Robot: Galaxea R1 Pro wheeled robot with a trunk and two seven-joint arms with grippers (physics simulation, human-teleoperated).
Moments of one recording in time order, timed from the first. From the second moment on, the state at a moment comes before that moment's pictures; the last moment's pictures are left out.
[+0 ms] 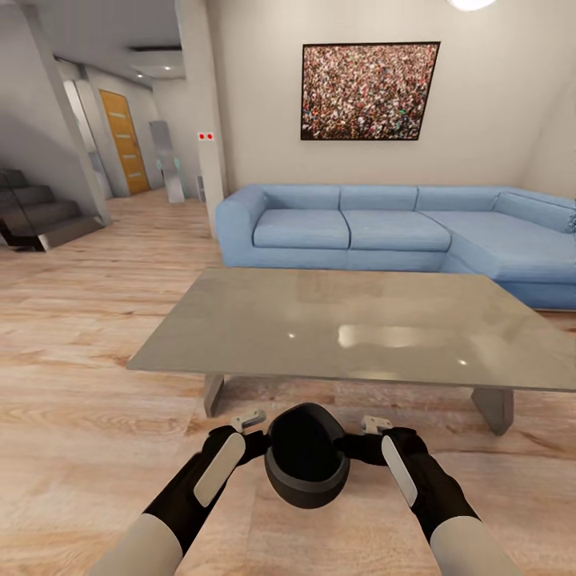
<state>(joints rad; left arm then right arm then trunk) -0.58 -0.11 -0.40 -0.91 0.87 0.58 0.64 -0.56 0.03 0.03 -0.86 -0.27 0.77 0.05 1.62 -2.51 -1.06</state>
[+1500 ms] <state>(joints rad) -0.58 -0.11 -0.40 -0.94 0.87 0.58 0.64 -0.56 0.03 0.03 -0.86 -0.27 0.77 0.05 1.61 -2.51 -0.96</state>
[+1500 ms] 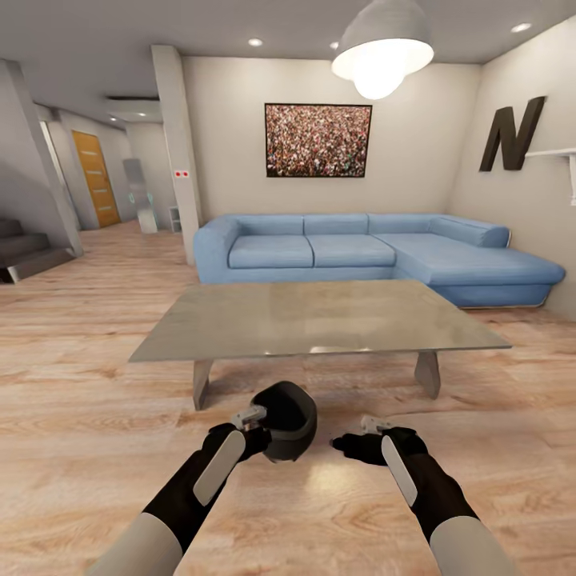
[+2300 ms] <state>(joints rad) -0.58 -0.11 -0.40 -0.95 0.87 0.58 0.65 -0.56 0.03 0.03 -0.86 -0.27 0.77 0.05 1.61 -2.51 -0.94</state>
